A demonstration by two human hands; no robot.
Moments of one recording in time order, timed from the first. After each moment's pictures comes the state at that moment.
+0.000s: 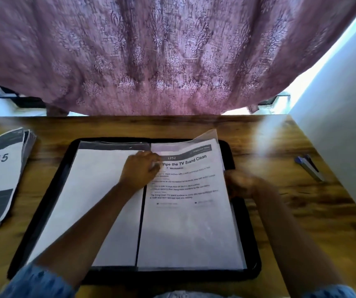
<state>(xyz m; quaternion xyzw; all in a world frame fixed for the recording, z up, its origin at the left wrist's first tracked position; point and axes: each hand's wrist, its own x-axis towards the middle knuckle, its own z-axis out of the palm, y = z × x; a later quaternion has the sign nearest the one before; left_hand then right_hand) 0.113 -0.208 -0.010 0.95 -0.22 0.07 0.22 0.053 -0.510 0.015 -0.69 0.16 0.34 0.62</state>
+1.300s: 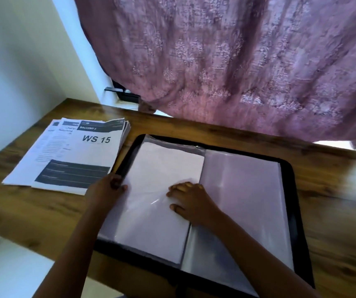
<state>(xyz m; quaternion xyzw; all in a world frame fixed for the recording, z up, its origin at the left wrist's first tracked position) 0.010 0.025 0.012 0.93 0.28 0.04 0.22 0.066 -0.235 -0.019 -0.89 -0.41 0.00 0.20</state>
